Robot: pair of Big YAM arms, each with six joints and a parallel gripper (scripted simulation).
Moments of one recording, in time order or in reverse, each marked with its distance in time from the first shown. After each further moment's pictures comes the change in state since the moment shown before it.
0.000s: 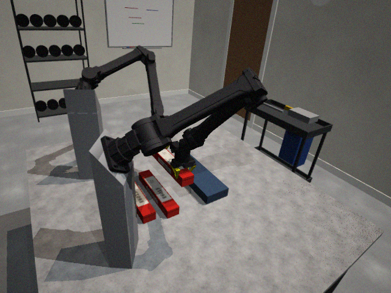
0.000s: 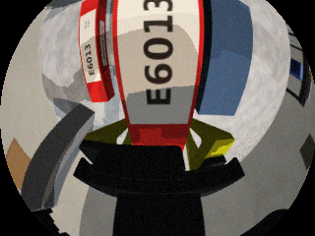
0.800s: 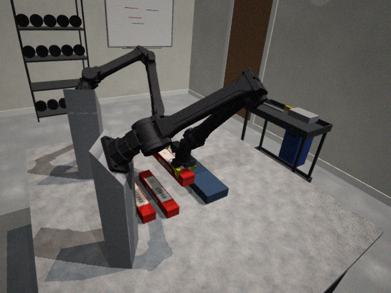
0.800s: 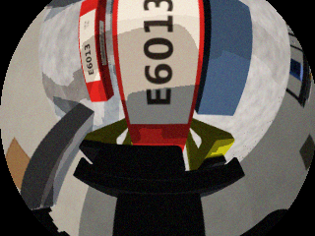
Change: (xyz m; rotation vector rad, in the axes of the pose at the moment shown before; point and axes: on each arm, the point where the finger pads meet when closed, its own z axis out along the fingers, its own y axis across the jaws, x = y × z) left arm 0.001 -0.003 -0.001 -0.003 -0.003 -0.001; right arm 0.001 -0.003 -0.001 -0.002 0.001 -0.004
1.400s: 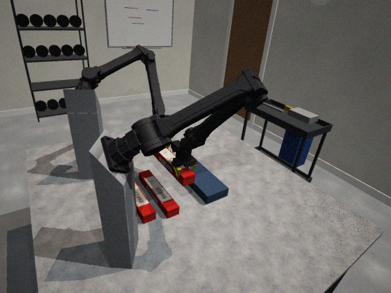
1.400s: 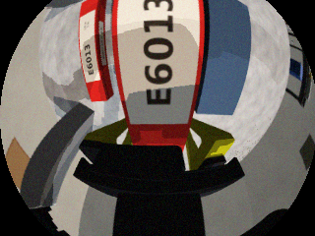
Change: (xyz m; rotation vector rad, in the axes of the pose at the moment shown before) left arm 0.000 -0.003 -0.004 -0.001 0.000 0.001; right arm 0.000 -0.003 -0.003 -0.001 -0.002 0.001
